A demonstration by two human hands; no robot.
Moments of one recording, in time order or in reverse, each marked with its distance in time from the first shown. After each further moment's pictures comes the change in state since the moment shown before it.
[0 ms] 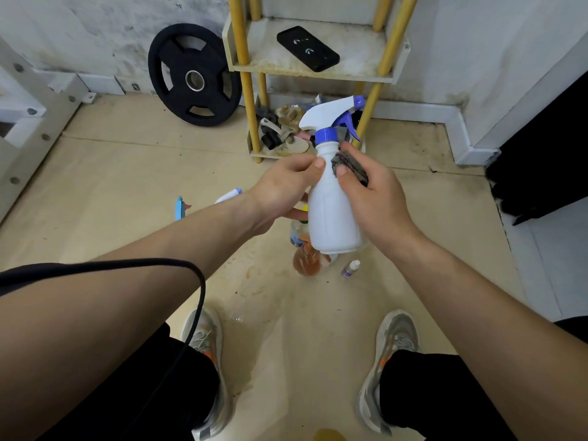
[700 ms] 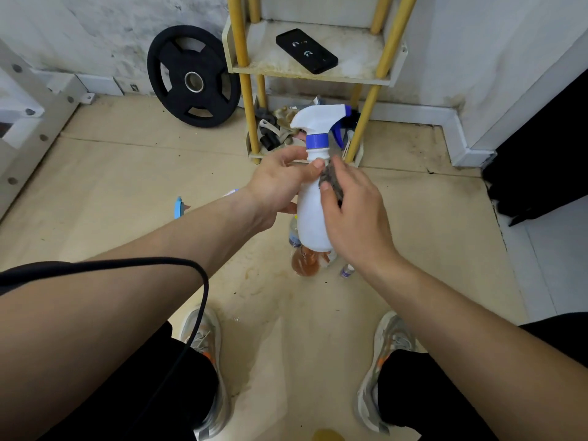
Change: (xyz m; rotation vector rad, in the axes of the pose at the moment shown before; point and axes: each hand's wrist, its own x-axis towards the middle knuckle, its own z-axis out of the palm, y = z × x) left_hand 0.004 -0.002 -0.002 -0.200 0.092 -0.003; right_hand -0.014 0.013 0.027 -0.378 0.074 -0.178
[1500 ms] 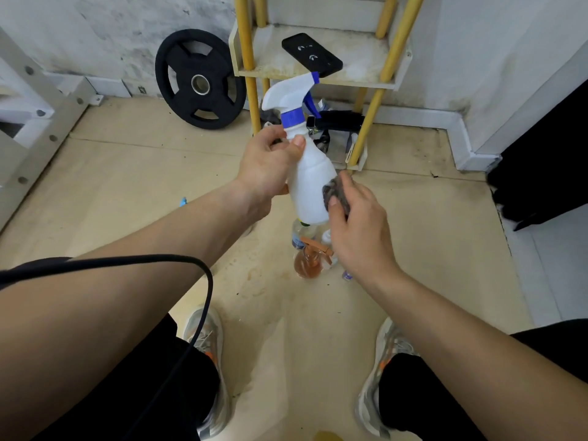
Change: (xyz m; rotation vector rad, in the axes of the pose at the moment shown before) left_hand 0.003 0.011 -0.009 -0.103 0.216 0.111; right_hand -0.015 0.000 -0.001 0.059 0.002 0.071
